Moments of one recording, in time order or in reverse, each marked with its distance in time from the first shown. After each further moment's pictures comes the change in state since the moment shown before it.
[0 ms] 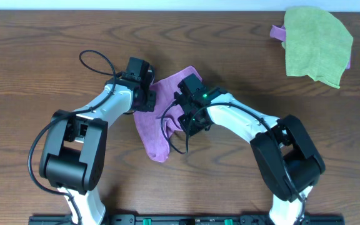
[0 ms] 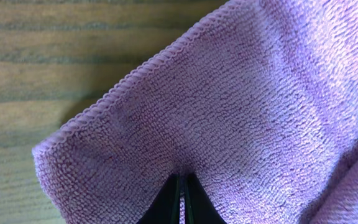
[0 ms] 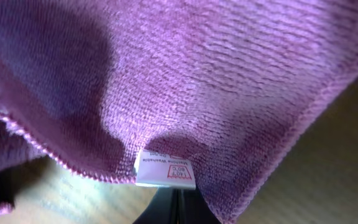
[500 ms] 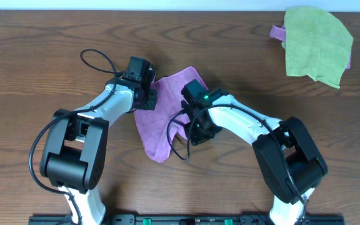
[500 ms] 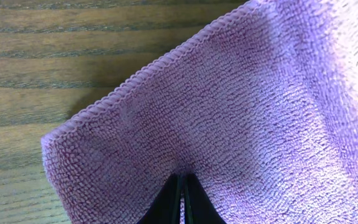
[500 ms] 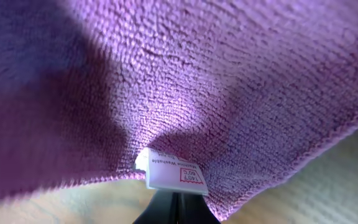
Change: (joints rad) left arm 0.002 0.006 0.000 0.037 -0.007 0.012; right arm 0.000 -0.018 -0.021 -0.190 0.001 0.105
